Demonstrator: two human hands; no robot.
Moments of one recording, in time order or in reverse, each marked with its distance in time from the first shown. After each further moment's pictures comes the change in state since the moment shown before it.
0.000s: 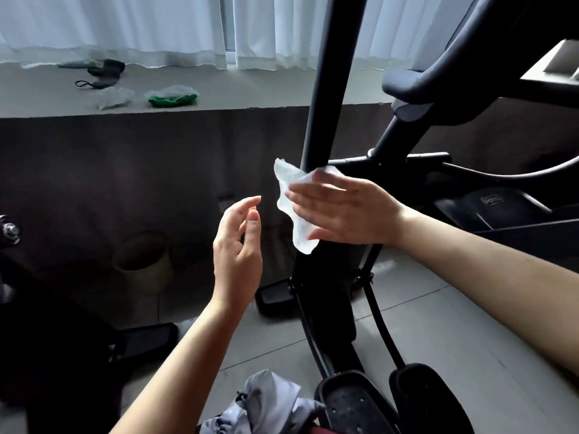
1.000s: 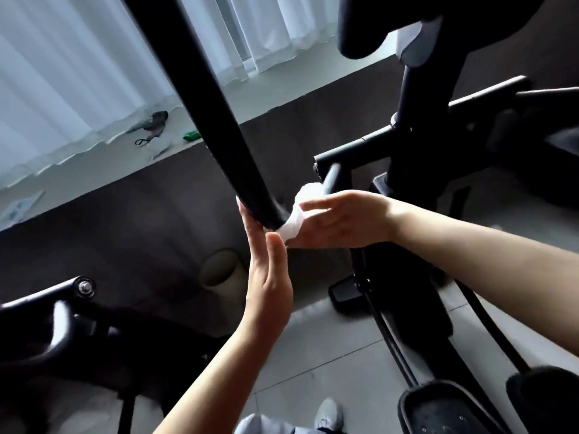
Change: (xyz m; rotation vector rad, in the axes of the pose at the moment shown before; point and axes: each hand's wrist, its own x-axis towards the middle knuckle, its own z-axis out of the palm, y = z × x) left_hand 0.000 0.010 0.074 0.180 -0.219 -0.007; right_hand -0.039 -0.033 0.088 -0.384 0.126 -0.137
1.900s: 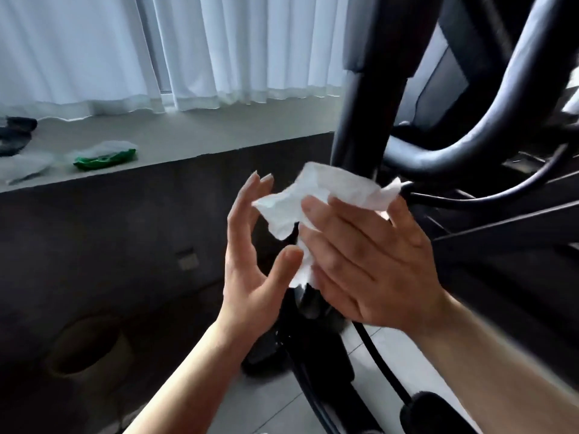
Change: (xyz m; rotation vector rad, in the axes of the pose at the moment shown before) left_hand 0.117 0.007 -0.059 -0.509 -0.130 0.451; right_hand 0.084 0.113 -0.064 0.335 -0.084 0.790
